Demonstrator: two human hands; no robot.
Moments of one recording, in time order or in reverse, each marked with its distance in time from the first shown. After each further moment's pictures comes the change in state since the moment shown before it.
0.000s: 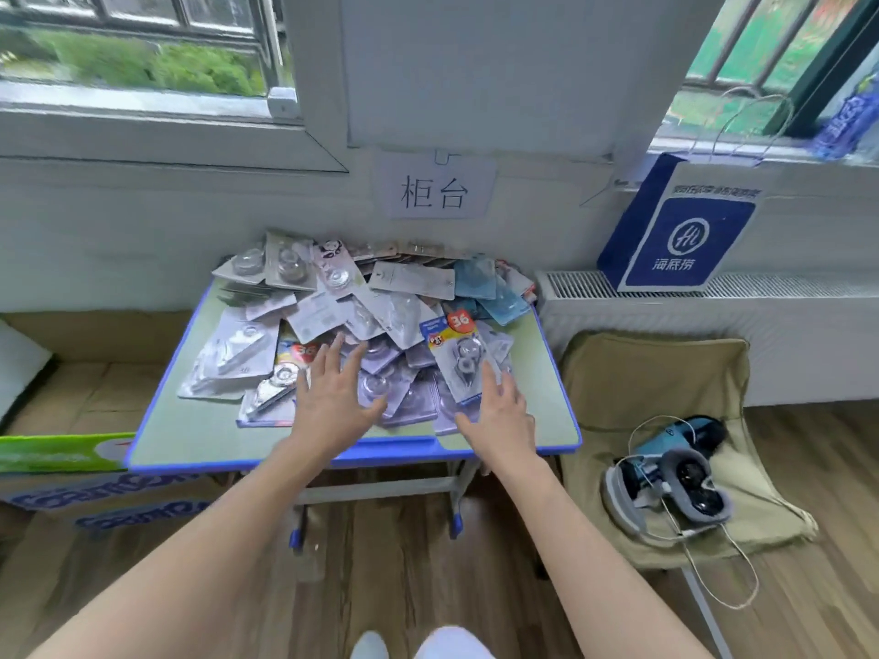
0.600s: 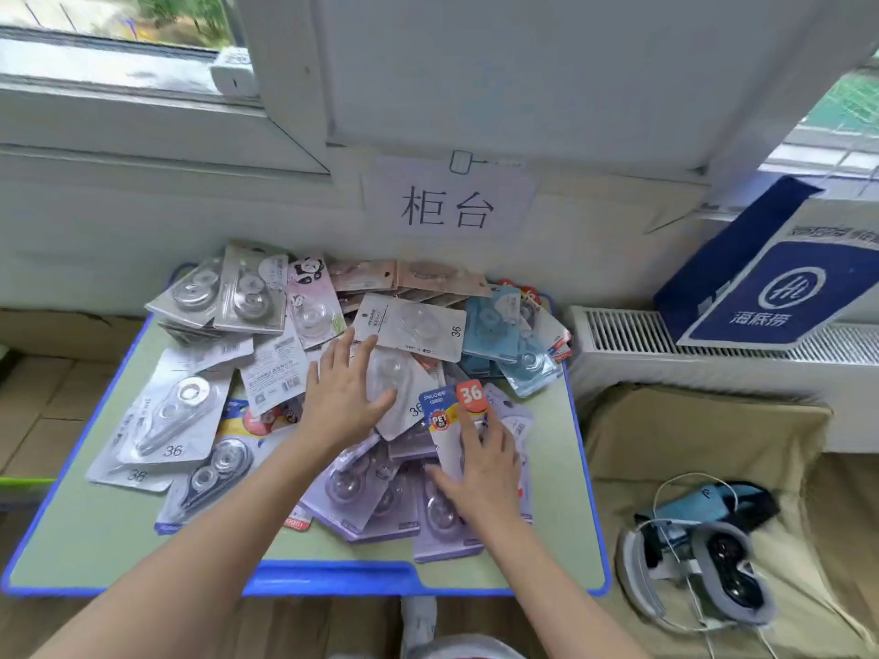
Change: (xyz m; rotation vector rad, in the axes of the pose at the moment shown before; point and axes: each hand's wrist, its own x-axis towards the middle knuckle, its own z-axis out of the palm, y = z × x) left_hand 0.176 0.018 0.042 -0.066 -0.052 -0.079; right_hand 0.149 0.017 0.044 -0.033 -0.043 -0.124
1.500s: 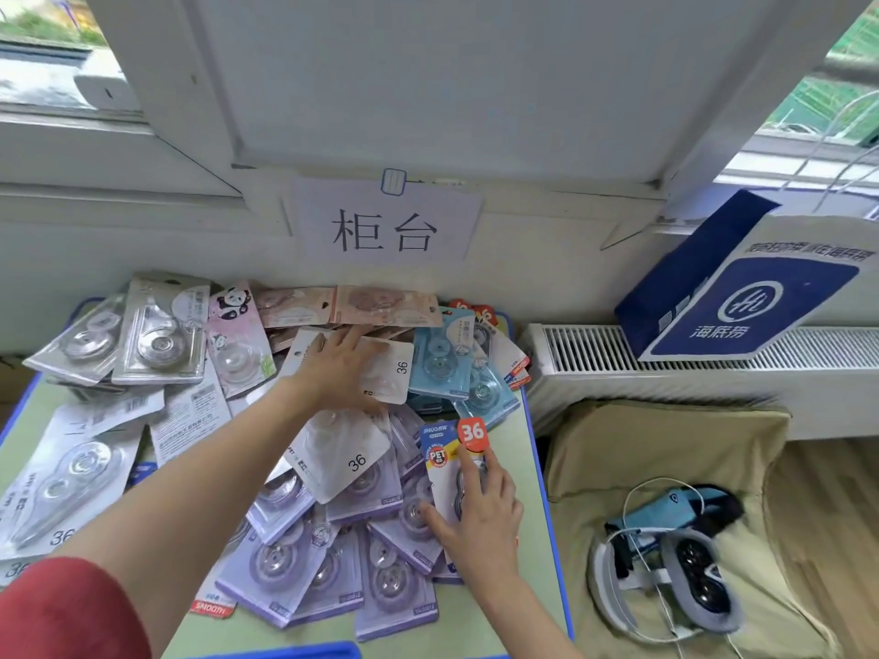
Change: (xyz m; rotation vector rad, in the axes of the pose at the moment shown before) left_hand 0.124 0.039 0.020 0.326 -0.344 0.288; right_hand 0.013 0.050 -0.007 0.042 0.070 0.119
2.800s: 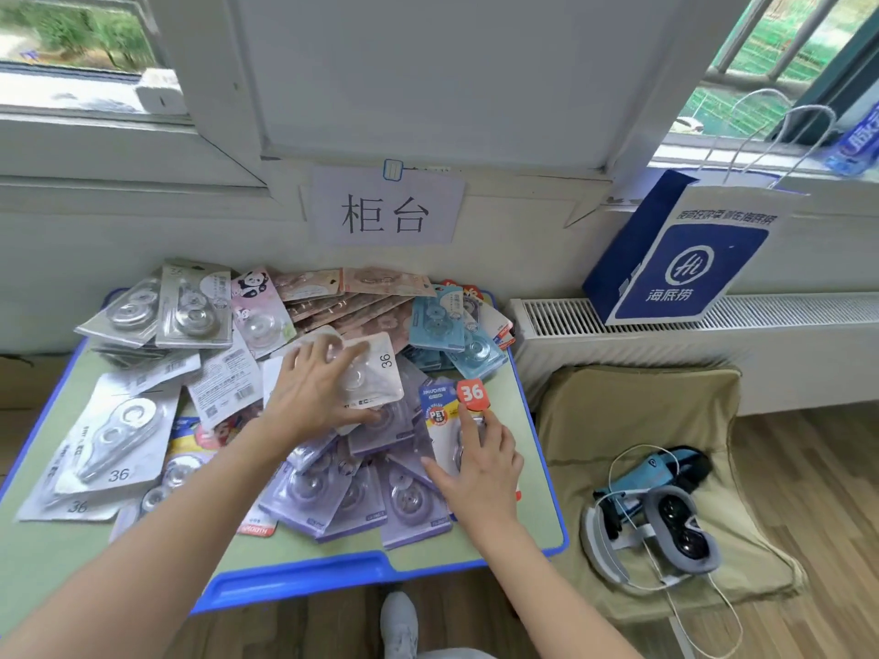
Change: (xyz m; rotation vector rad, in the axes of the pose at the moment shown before) left_hand -0.123 0.002 0.023 -0.075 0.331 0.023; right_hand -0.054 -0.019 -0.009 -0.065 0.149 0.006
